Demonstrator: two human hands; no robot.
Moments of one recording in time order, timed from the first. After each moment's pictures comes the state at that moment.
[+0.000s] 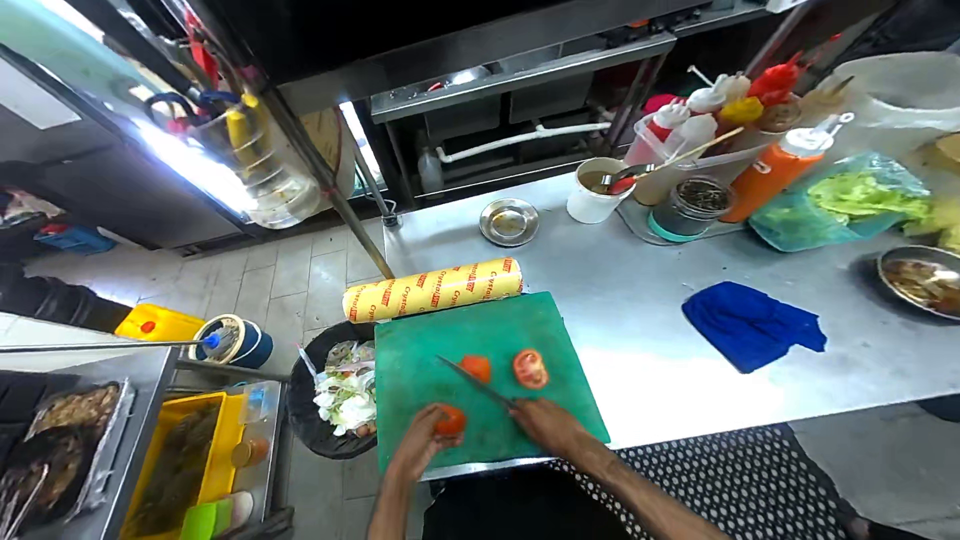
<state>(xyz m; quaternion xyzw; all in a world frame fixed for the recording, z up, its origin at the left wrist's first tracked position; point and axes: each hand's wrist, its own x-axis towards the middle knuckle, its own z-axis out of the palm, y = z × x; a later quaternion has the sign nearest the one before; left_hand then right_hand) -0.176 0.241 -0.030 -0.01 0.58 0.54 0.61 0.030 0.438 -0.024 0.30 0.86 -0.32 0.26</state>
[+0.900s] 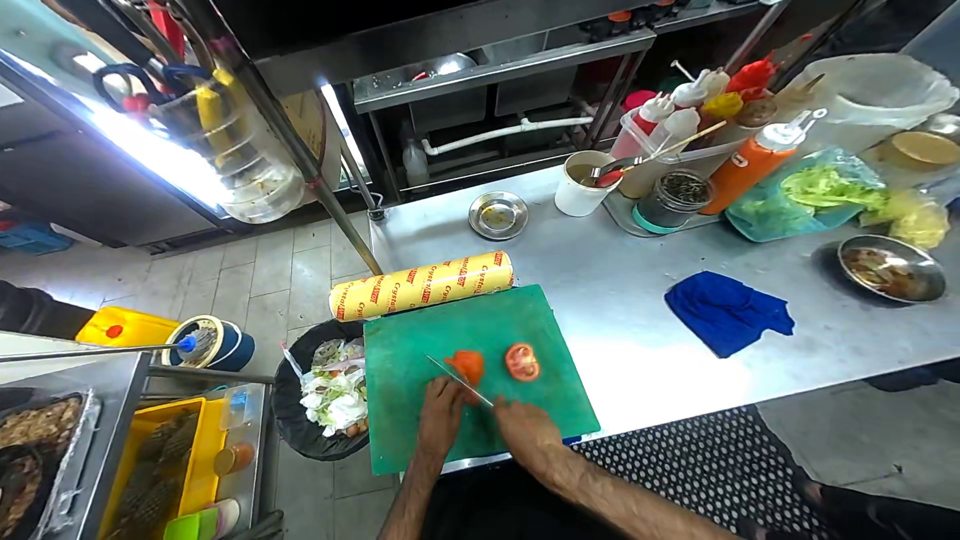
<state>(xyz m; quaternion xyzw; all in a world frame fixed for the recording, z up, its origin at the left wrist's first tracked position) -0.156 0.278 -0.073 0.50 0.79 0.32 0.16 -0.019 0.386 0.048 0.37 0.83 -0.23 0.35</state>
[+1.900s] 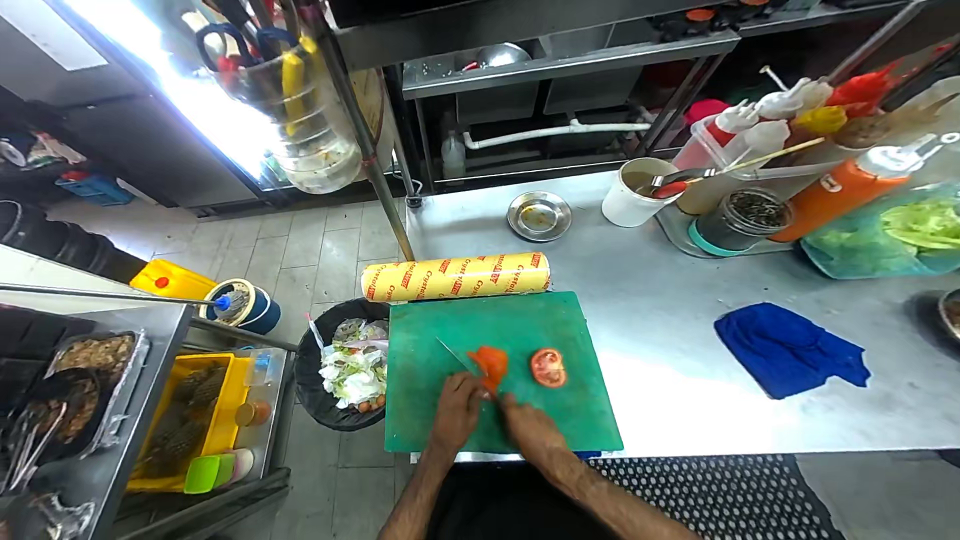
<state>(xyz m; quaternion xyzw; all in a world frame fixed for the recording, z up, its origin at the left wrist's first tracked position) -0.154 0.271 -0.077 0.48 0.78 0.38 0.14 -0.025 0.382 -0.009 0.37 0.84 -0.24 0.31</state>
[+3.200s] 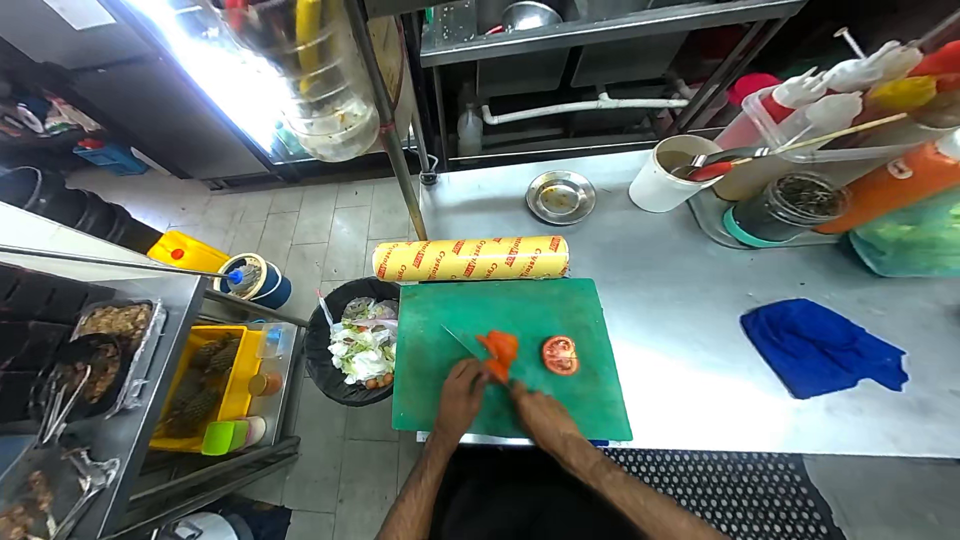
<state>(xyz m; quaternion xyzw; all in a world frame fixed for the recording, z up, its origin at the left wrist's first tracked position) -0.150 0.259 -0.084 0.44 0.76 0.44 0.15 -0.018 0.386 -0.010 0.33 0.85 -0.25 0.33</state>
